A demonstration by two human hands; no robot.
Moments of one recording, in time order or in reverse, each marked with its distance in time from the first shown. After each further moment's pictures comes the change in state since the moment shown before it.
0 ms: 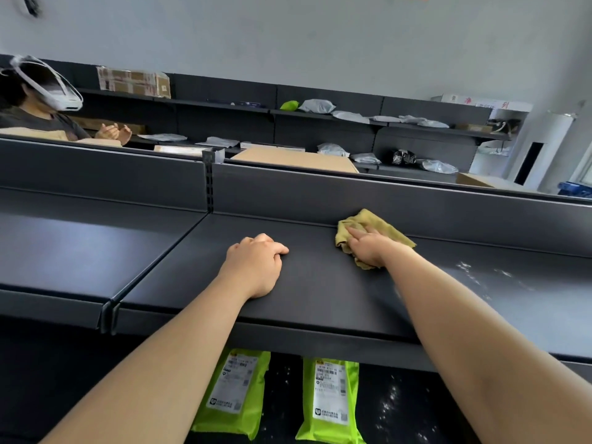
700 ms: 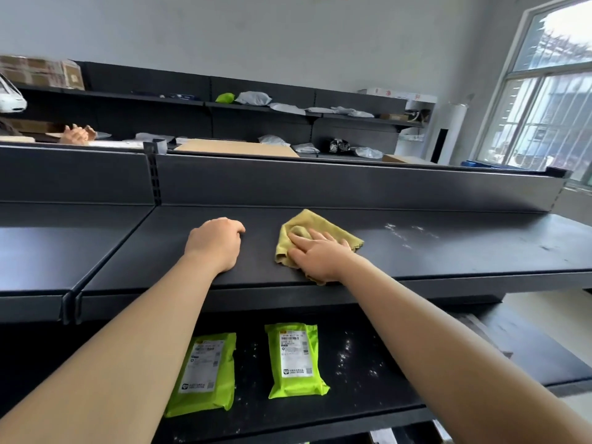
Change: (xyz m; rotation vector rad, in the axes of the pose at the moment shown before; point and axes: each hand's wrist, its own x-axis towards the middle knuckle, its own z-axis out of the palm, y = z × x) left_hand -0.010 0.009 -0.008 0.055 0.064 0.040; right_hand -0.145 -0.032 0.031 -0.006 0.068 -0.065
